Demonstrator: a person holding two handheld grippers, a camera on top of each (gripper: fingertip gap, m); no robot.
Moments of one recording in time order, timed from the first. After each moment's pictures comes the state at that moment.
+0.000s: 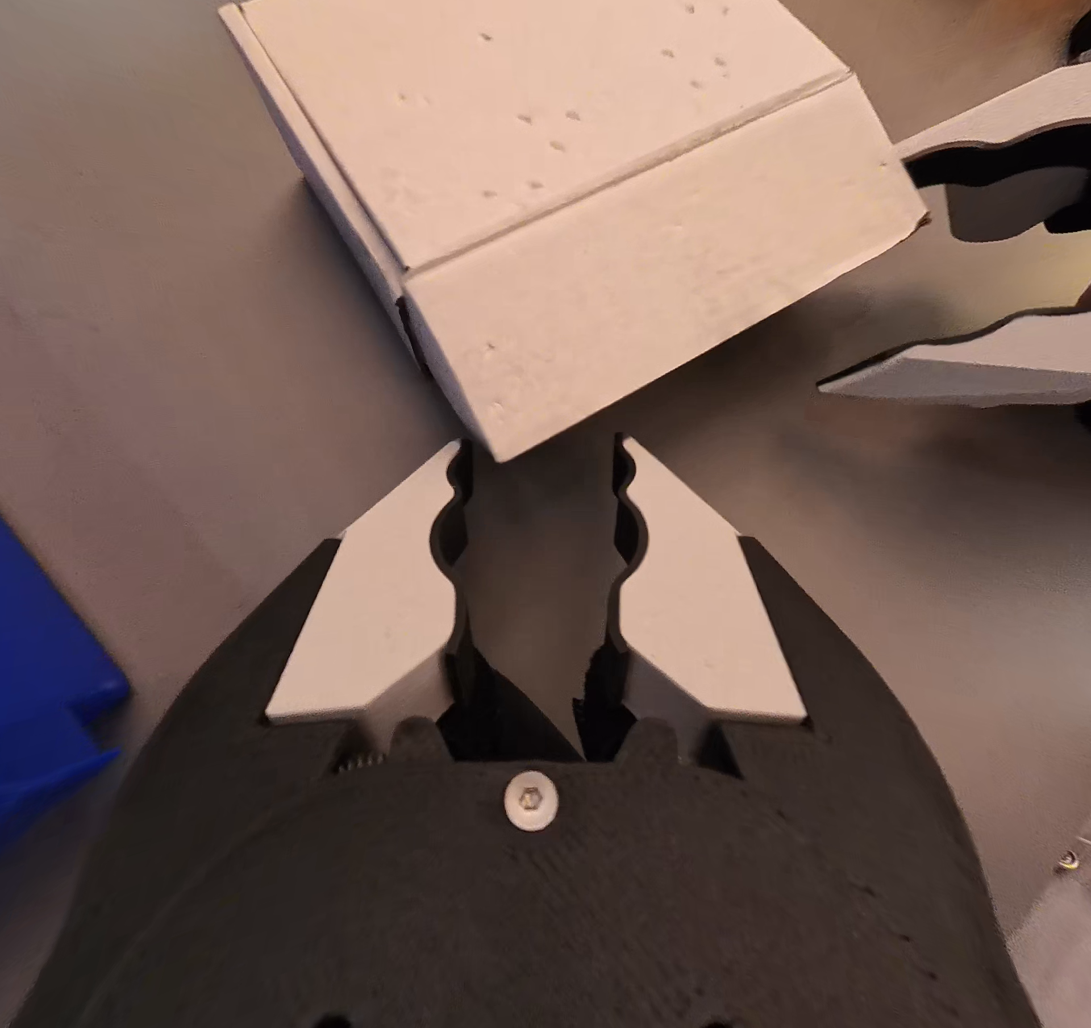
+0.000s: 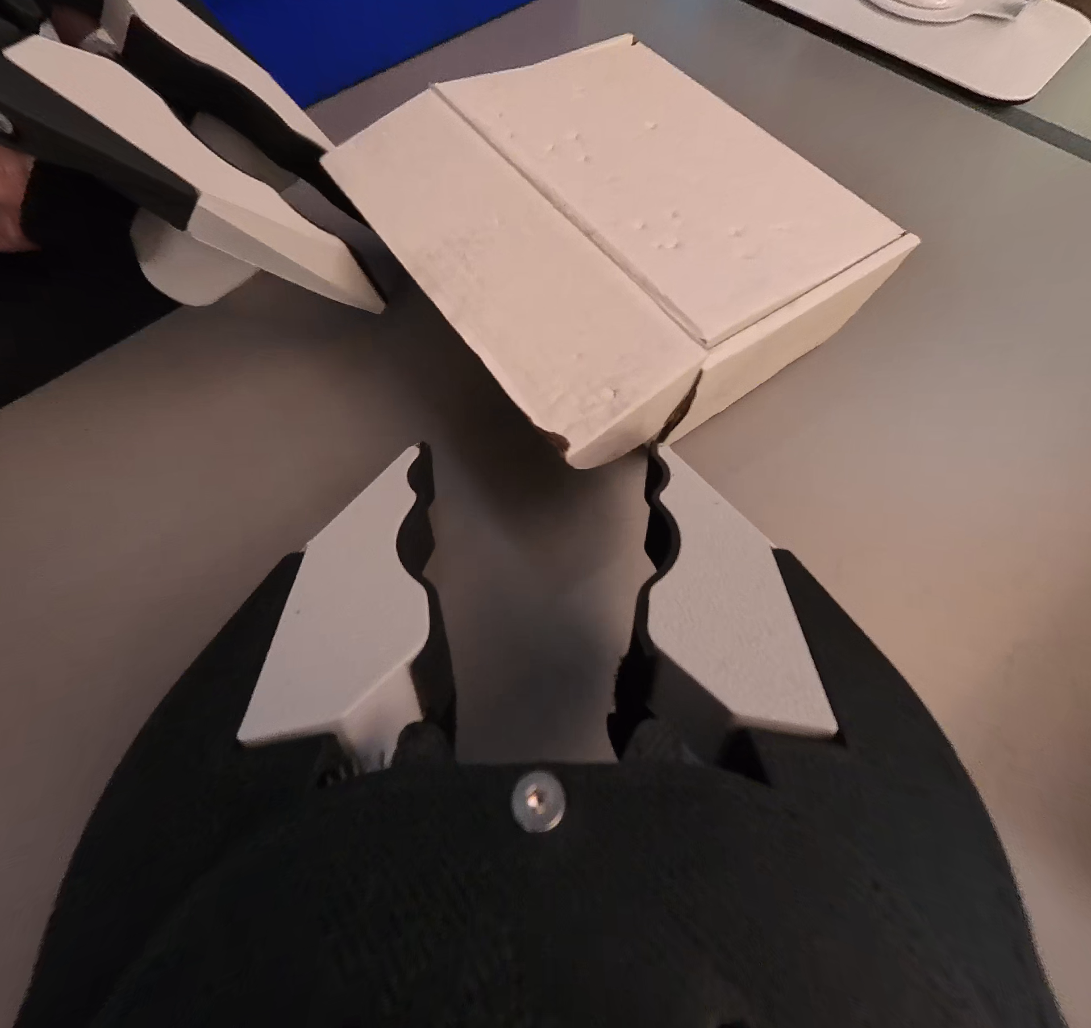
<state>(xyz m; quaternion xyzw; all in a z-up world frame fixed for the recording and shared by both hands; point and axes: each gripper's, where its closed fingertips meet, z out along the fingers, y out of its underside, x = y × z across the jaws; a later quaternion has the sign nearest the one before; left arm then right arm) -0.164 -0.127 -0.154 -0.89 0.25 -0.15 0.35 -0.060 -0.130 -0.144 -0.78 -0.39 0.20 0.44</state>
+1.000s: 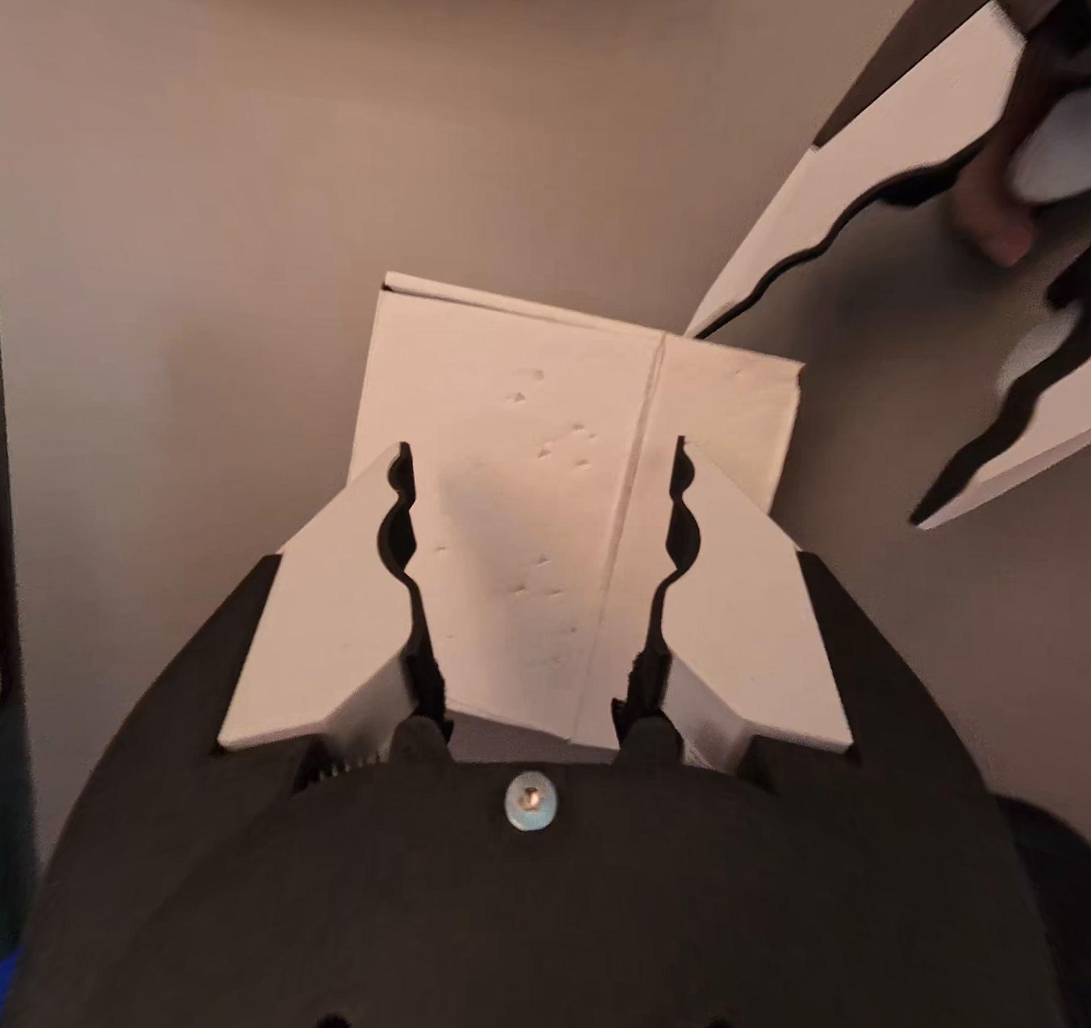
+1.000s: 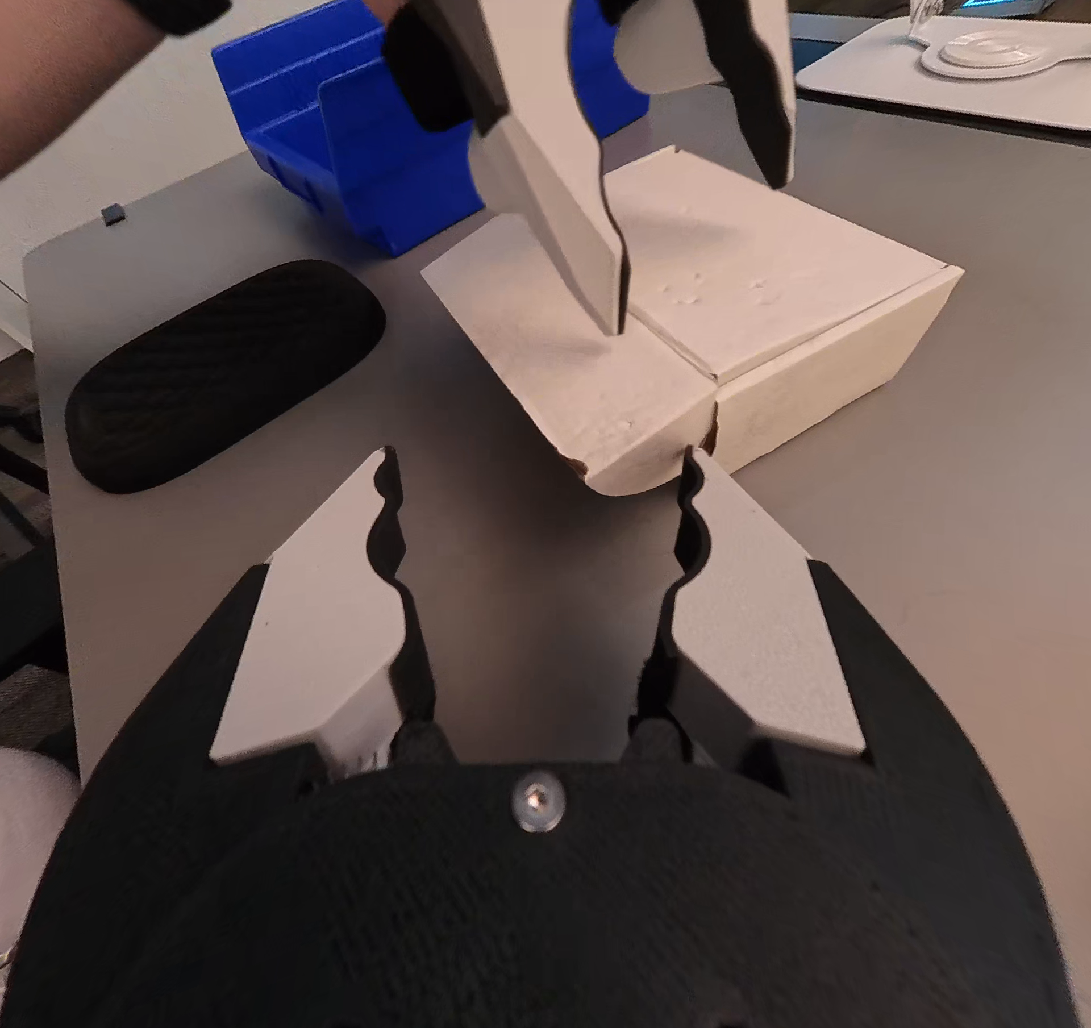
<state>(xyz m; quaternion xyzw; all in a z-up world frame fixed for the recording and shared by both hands) -0.073 -0.063 -0.103 -0.73 0.63 -0.12 0.22 -0.067 -0.141 -0.120 -0.74 -0.36 0.34 0.45</state>
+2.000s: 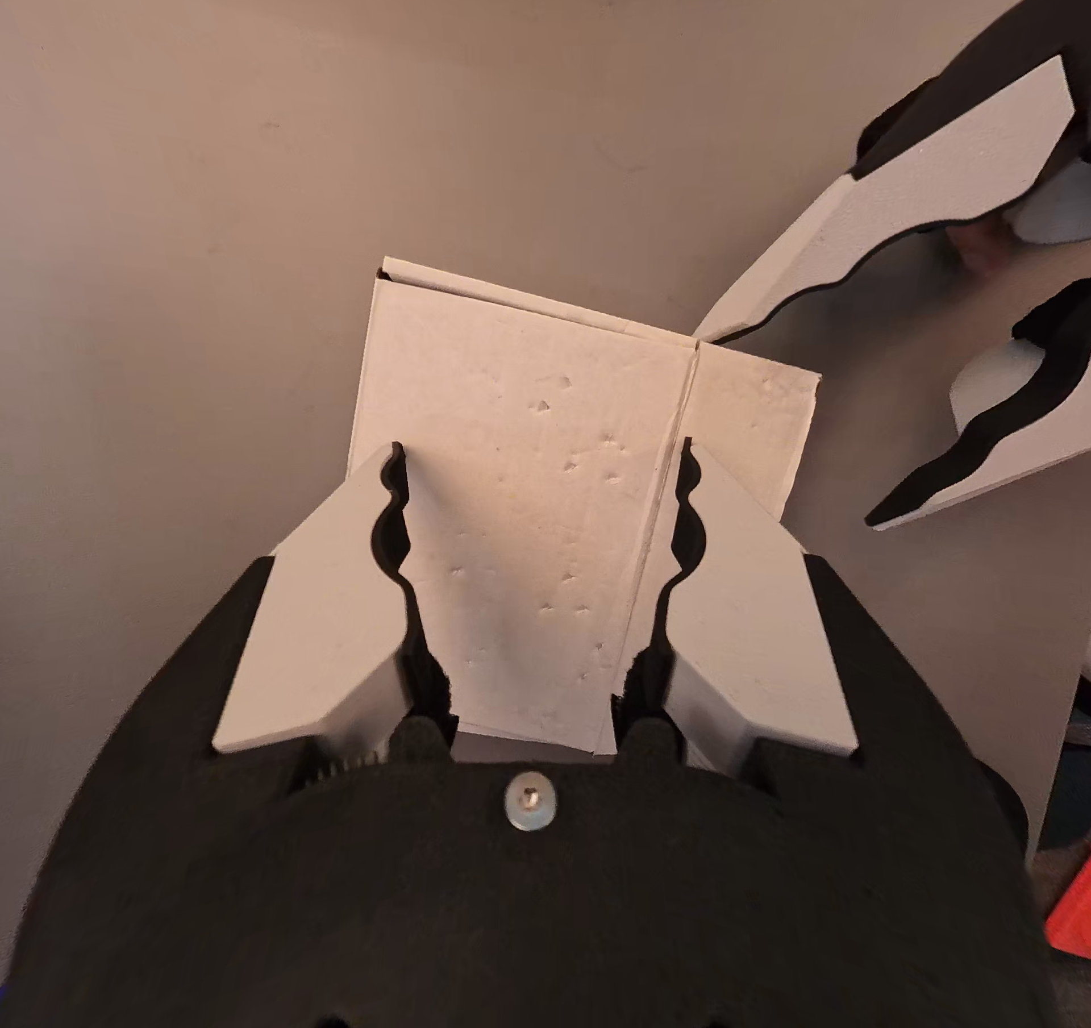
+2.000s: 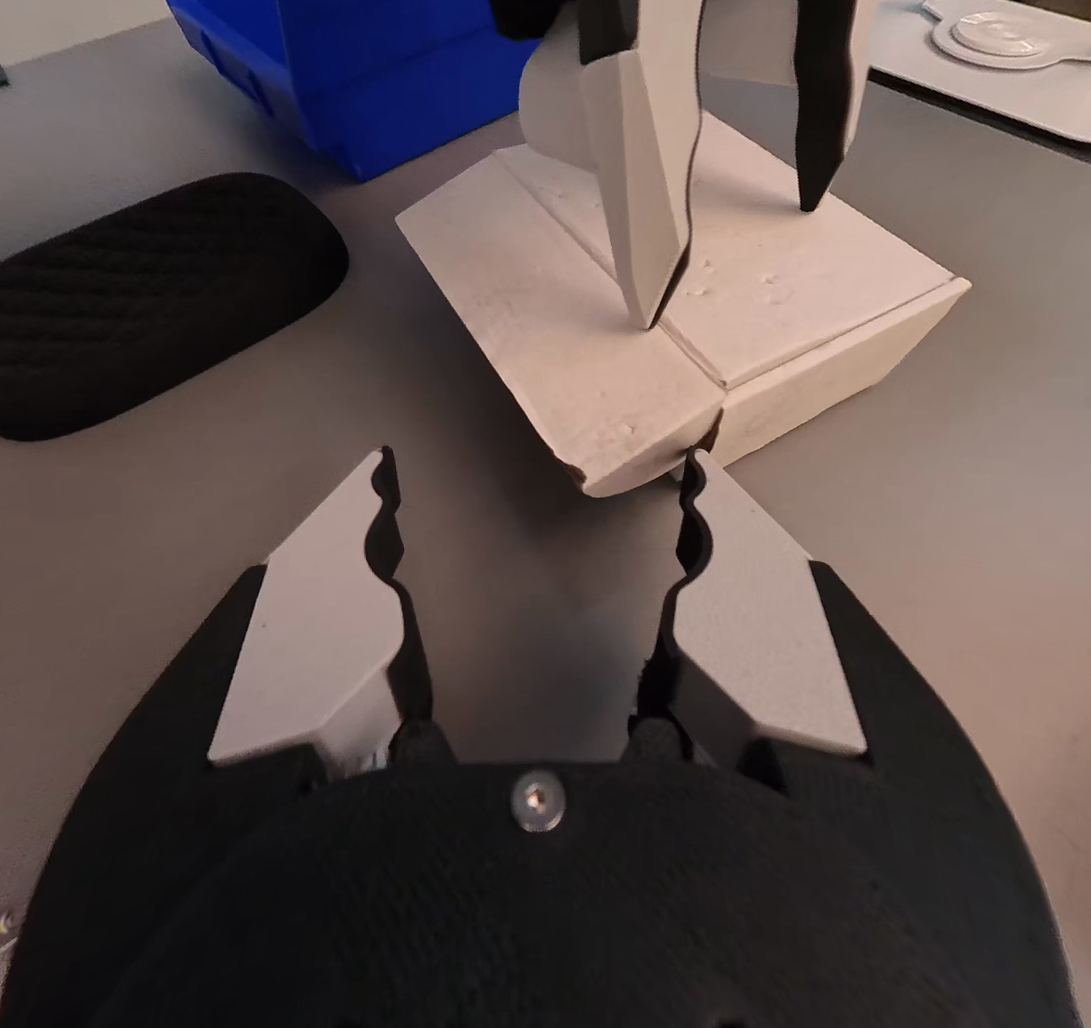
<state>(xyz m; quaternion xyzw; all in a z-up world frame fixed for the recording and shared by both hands) -0.072 -0.054 -0.117 -0.75 0.63 -0.14 0.14 -0.070 -0.137 -0.132 -0.75 -0.41 0.27 0.44</state>
